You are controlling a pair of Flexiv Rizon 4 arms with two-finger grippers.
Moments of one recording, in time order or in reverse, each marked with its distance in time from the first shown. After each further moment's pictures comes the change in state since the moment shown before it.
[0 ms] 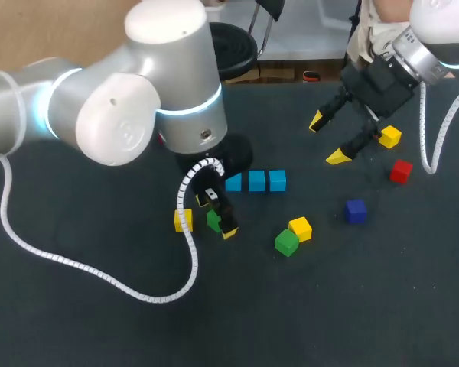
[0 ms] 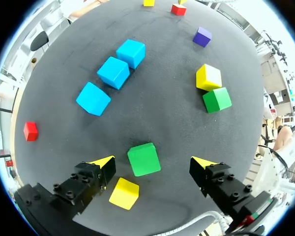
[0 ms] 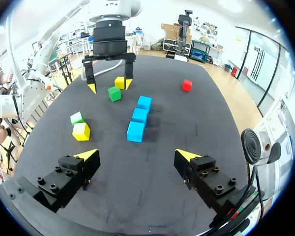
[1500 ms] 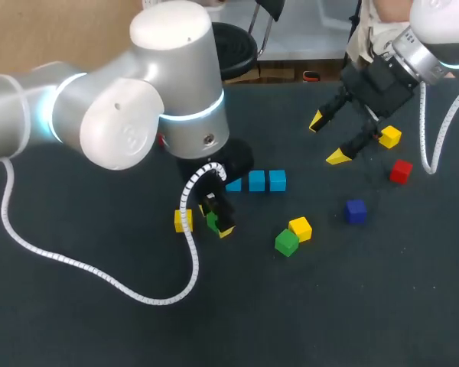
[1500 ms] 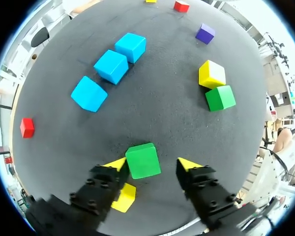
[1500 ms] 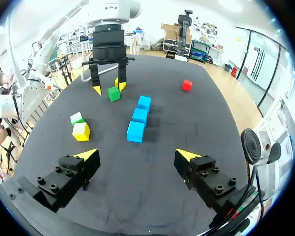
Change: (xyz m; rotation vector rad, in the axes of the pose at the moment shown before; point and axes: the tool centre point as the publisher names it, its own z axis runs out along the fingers) left arm 0.001 -0.003 0.009 0.002 0.013 -0.014; right arm 0.000 0.000 0.000 0.000 0.000 0.000
